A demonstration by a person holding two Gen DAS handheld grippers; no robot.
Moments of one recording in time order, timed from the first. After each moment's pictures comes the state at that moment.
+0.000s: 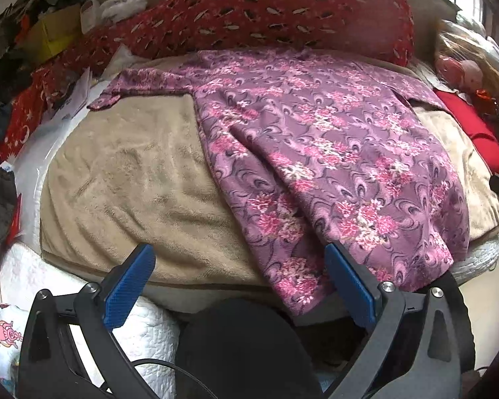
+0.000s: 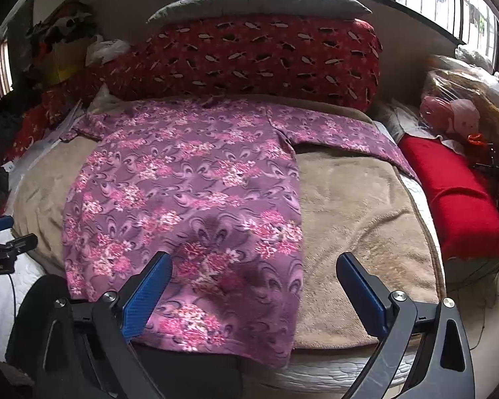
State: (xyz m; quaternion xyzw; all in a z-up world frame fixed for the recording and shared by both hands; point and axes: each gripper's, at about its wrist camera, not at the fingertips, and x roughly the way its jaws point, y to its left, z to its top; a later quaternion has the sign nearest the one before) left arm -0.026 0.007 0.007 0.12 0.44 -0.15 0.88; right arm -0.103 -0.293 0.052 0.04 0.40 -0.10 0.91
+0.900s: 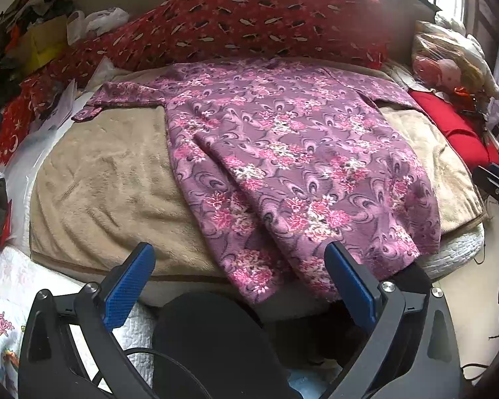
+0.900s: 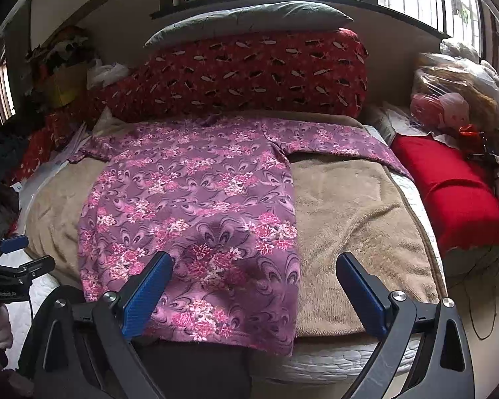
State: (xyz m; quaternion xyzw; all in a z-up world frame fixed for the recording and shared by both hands) left arm -0.058 -0.014 0.024 0.11 0.42 -0.19 0.88; right arm -0.159 -0.288 0.077 0.08 0.37 -0.11 0.92
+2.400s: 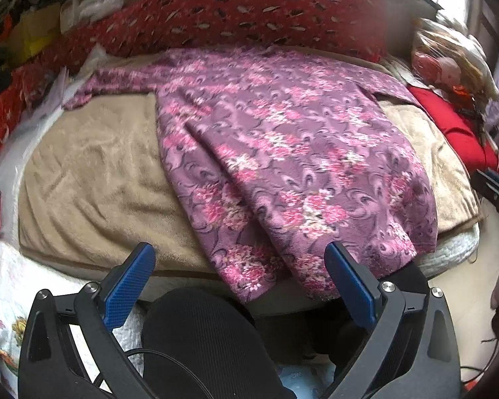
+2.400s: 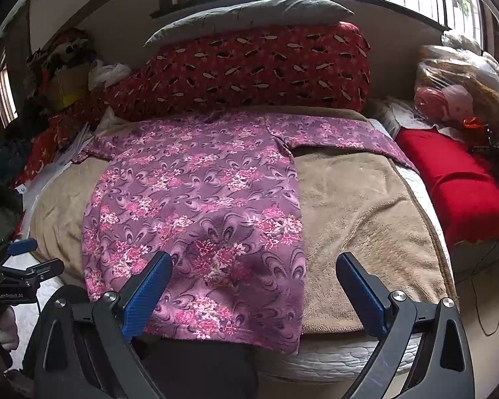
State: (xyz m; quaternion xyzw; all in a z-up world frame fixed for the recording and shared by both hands) left arm -0.042 -0.014 0.012 0.09 0.46 -0.19 0.86; right arm -0.157 -0.291 0.070 0.10 0.38 -0.10 0.92
